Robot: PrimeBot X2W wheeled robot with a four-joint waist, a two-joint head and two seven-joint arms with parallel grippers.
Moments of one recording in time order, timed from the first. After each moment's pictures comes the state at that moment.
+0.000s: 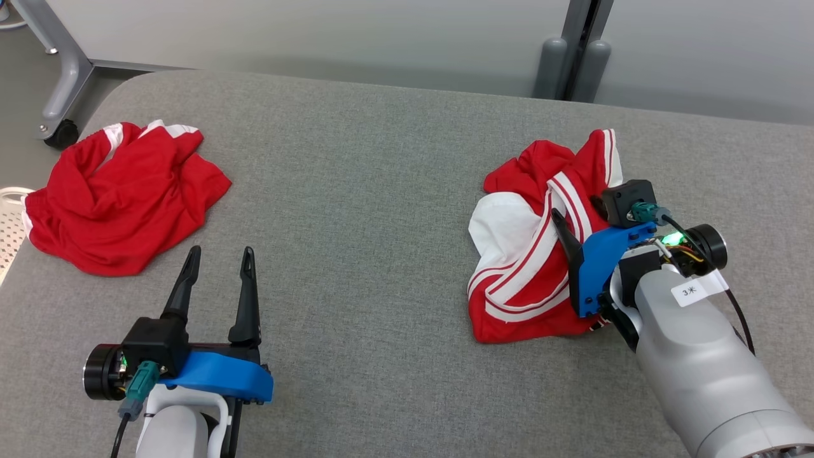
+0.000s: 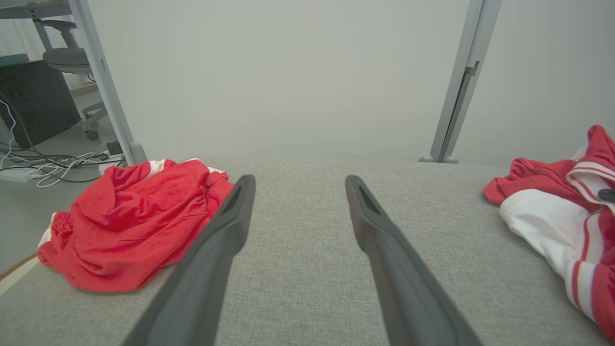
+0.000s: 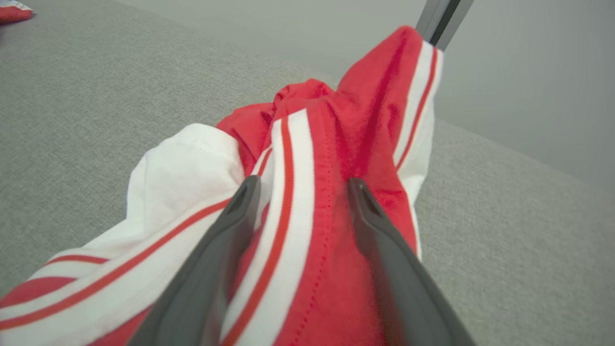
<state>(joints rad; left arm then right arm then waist) -0.19 0.07 -0.03 0.32 -0.10 -0.12 -0.26 -0.87 -0.07 0.16 1.24 -0.02 0.13 -0.18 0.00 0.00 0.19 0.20</state>
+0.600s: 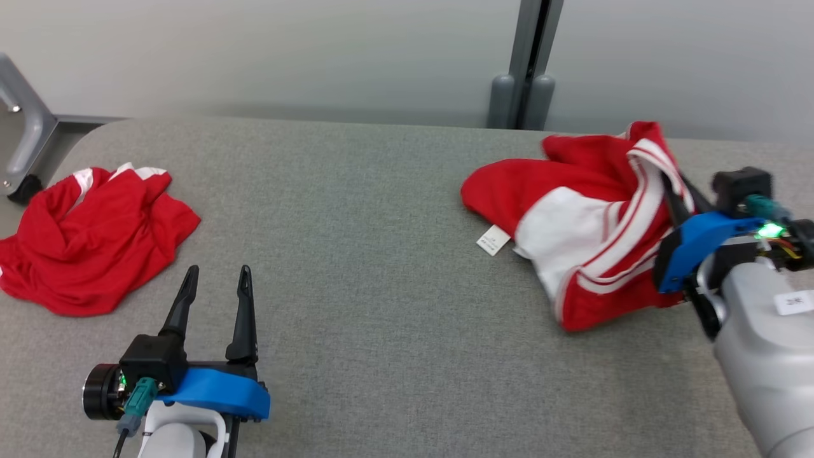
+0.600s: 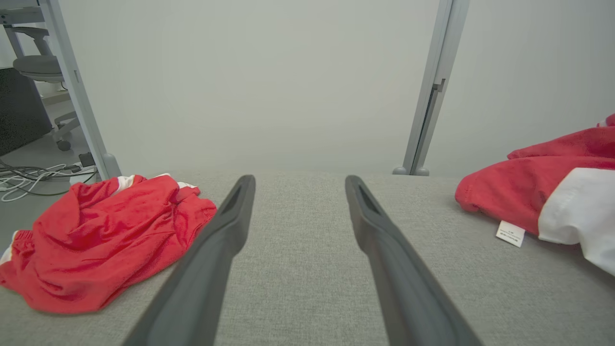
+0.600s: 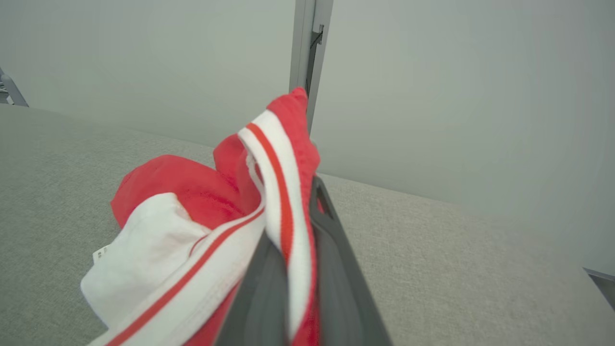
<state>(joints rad) -0.16 0.06 -0.02 0.33 -0.10 -0.13 -0.26 -0.80 -0.22 0.08 1.10 0.07 0.13 -0.26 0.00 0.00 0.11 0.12</state>
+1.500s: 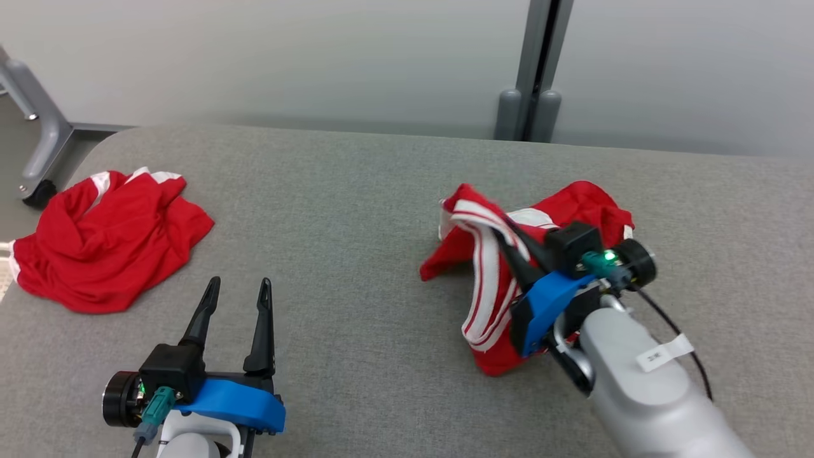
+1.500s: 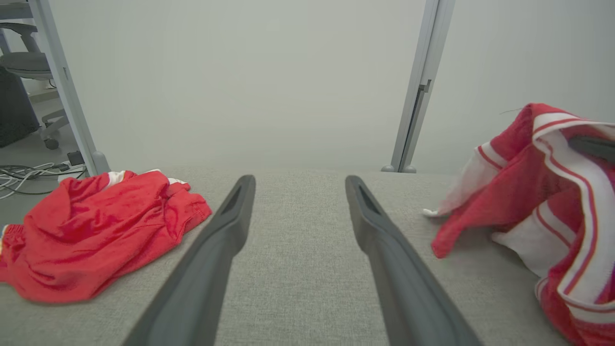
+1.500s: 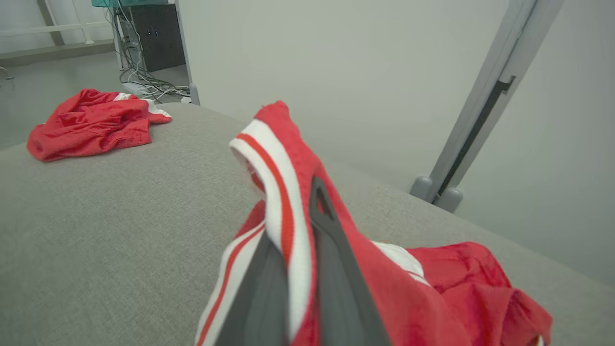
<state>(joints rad) -0.13 0.06 -0.07 0.33 -0.12 -0.13 -0.26 -0.66 -0.07 0.43 0.84 0.18 0.13 -0.26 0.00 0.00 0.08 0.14</state>
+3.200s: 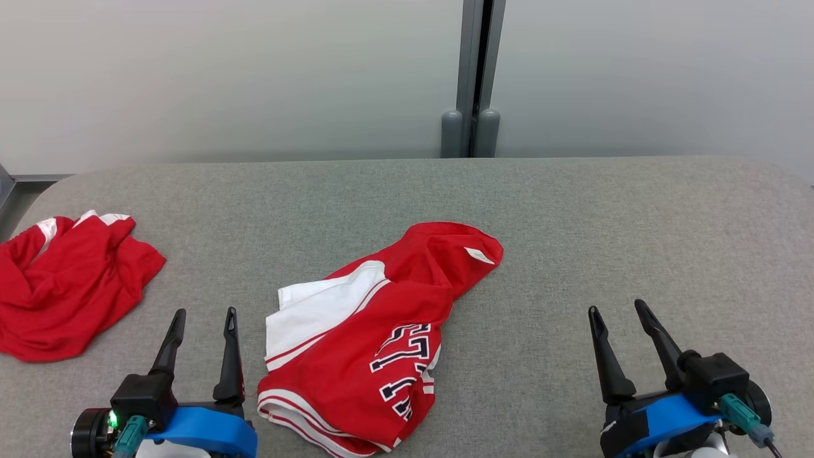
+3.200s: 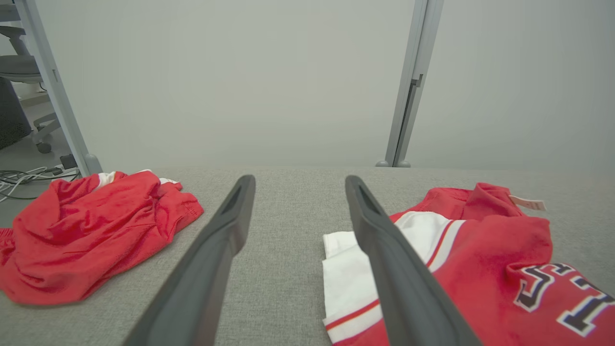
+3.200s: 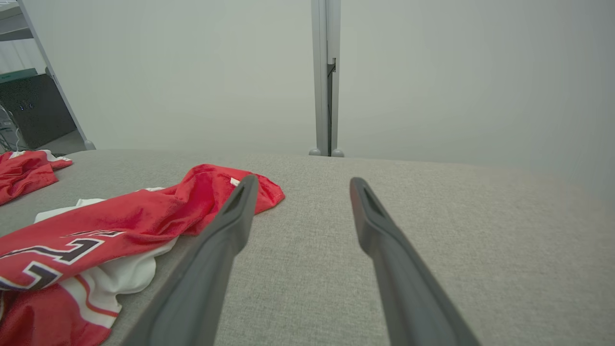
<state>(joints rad) -0.06 0.07 0.02 0.32 -0.10 -0.13 -0.26 -0.09 -0.06 0.04 0.29 0.11 0.13 -0.26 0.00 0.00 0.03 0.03</state>
